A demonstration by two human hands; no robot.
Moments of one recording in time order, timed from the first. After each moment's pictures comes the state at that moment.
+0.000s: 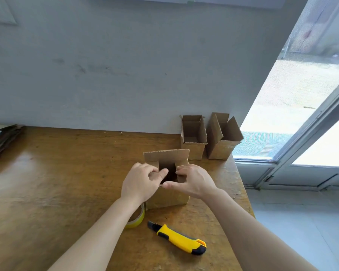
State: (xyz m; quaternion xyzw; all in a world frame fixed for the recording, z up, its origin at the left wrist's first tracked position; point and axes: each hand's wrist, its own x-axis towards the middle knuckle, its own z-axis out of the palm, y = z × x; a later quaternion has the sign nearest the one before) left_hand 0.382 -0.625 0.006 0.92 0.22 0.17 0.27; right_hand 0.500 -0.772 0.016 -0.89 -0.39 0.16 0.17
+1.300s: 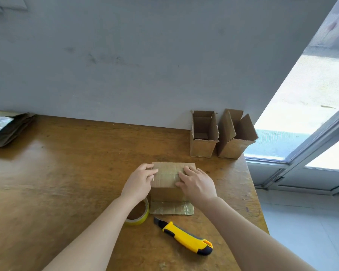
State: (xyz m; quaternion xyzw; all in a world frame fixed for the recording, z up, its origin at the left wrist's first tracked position) left_hand 0.374 -0.599 -0.038 0.90 0.27 0.09 0.33; right_hand 0.500 -0.763 -0.038 -0.86 -0.50 0.02 0.01
